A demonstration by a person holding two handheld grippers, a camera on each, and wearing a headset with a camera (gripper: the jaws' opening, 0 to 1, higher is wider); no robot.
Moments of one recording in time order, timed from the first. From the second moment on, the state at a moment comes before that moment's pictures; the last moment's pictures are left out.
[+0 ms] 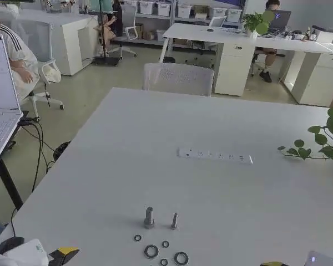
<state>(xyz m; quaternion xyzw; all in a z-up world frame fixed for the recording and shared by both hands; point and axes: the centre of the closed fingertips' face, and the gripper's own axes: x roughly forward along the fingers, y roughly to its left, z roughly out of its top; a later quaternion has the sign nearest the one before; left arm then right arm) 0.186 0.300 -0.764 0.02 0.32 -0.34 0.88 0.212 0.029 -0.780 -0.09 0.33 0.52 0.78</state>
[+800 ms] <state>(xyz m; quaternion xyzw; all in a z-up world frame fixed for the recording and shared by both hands) 0.193 0.302 -0.783 0.01 0.34 -0.35 0.87 0.218 0.051 -0.802 -0.11 0.35 0.54 0.76</state>
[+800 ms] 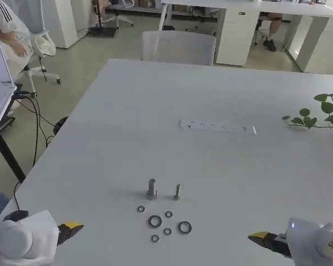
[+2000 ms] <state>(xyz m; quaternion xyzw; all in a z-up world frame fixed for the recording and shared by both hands) 0.227 0.316 -0.773 0.04 0.34 -0.33 0.88 0.285 0.069 -0.779 -0.15 0.36 0.53 0.75</state>
